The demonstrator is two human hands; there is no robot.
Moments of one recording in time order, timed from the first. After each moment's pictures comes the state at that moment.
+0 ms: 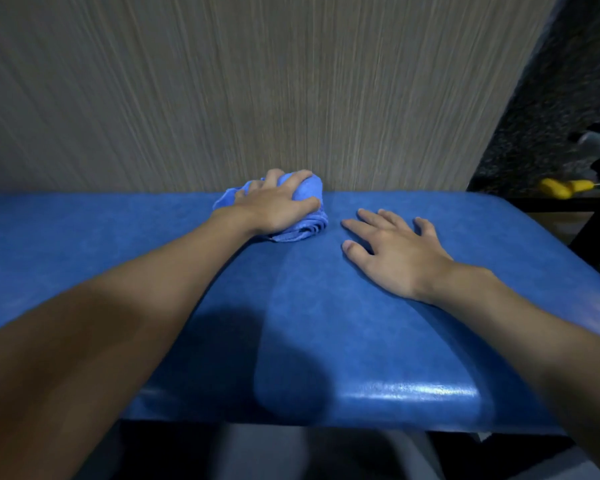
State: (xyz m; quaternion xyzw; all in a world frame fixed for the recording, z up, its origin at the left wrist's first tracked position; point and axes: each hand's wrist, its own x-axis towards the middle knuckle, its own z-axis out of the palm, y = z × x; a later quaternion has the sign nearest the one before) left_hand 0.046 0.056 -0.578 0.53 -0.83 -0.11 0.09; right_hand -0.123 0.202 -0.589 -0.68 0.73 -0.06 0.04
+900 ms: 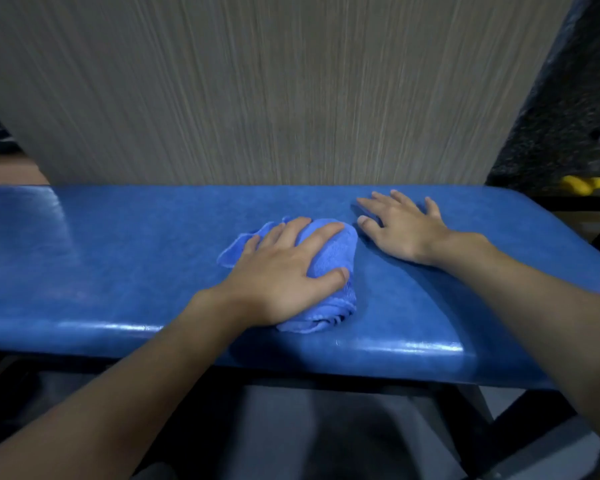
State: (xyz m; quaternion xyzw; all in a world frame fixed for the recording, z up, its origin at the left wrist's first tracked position) left_hand 0.113 0.205 -0.588 0.46 -0.88 -0.08 0.09; right_hand -0.108 0.187 -0.579 -0.67 0.73 -0.07 0.05
